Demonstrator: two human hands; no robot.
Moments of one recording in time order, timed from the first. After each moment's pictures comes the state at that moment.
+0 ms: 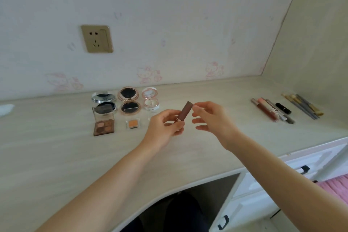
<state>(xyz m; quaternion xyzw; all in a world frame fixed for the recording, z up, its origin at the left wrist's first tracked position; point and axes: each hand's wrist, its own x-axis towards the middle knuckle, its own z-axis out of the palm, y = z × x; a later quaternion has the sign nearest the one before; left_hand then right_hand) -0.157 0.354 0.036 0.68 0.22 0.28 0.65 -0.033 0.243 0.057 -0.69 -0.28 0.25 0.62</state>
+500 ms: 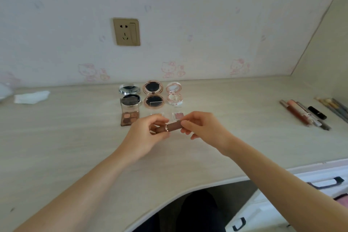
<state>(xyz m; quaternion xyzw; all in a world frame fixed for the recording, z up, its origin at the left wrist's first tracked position) -0.251 0.405 0.028 0.82 0.27 0.28 0.43 -0.087 0.289 0.038 -0.68 -0.45 0.30 0.50</state>
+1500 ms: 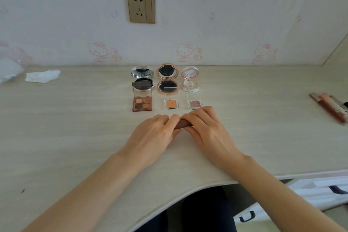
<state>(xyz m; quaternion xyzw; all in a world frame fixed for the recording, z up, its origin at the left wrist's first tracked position) -0.272 0.395 0.018 0.96 0.18 0.23 -0.02 -0.121 0.297 0.004 -0.64 -0.68 -0.16 0.32</state>
